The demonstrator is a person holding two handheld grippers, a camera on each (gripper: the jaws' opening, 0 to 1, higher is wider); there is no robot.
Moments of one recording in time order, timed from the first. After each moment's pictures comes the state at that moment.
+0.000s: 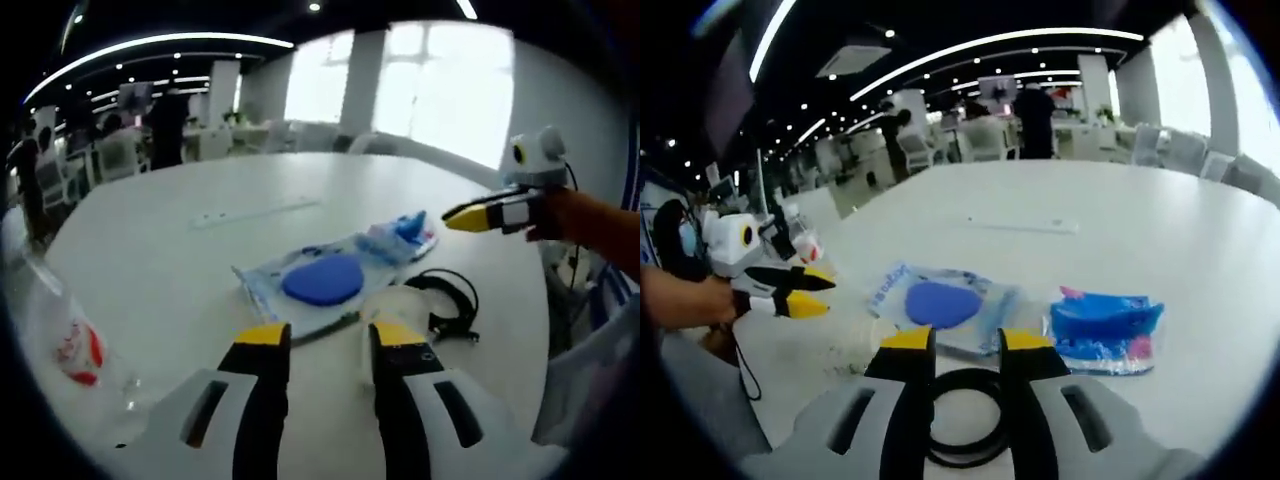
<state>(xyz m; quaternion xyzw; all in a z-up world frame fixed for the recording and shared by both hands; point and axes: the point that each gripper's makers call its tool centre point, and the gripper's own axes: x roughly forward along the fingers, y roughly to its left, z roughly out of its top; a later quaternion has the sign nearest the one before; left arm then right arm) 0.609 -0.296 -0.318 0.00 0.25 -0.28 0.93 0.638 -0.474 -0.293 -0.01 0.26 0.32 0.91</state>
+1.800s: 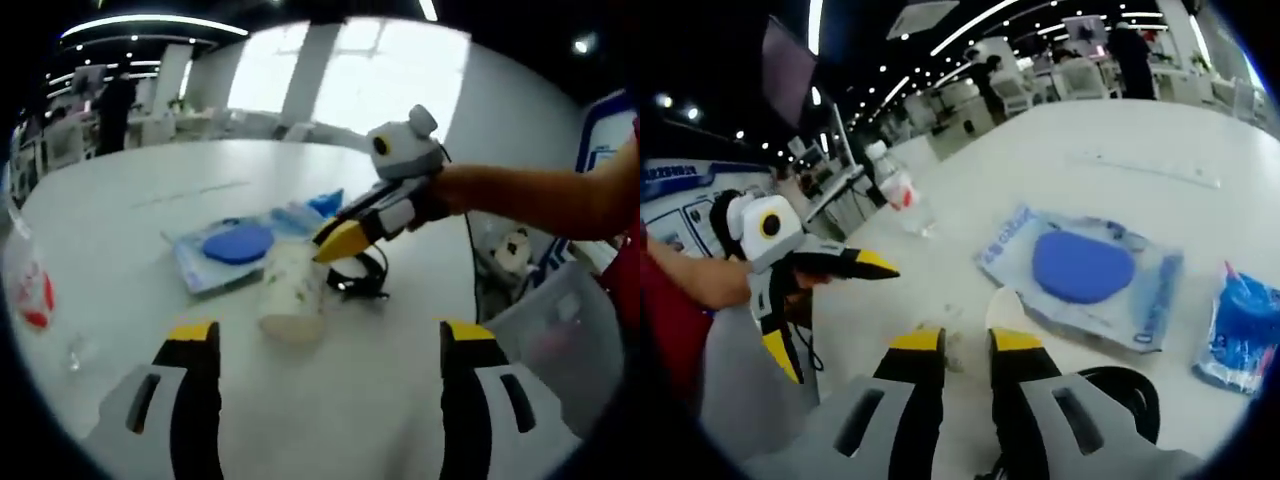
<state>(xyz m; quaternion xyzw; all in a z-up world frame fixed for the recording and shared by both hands) 0.533 -0.329 -0.321 -0.03 0.26 -0.42 0.87 0.599 -0.379 -0.337 0.01 0.36 0.52 0.78</state>
